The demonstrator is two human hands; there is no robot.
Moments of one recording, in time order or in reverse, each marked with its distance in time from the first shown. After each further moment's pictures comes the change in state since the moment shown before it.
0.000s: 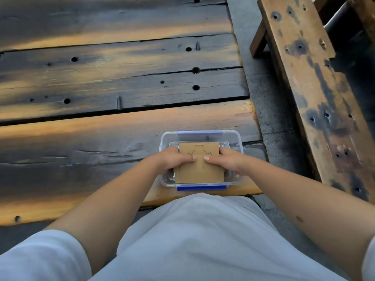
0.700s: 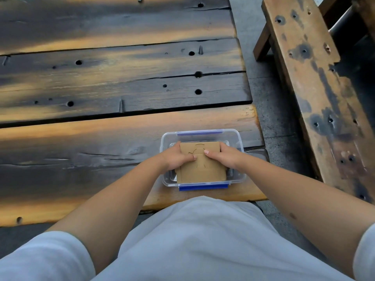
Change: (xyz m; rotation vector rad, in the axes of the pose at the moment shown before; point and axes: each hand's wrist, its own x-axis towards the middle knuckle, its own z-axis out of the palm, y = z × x) left_hand -0.002 0.014 -0.003 0.059 0.053 0.128; right_hand 0.004 -0.026 -0.009 -0.119 0.109 0.038
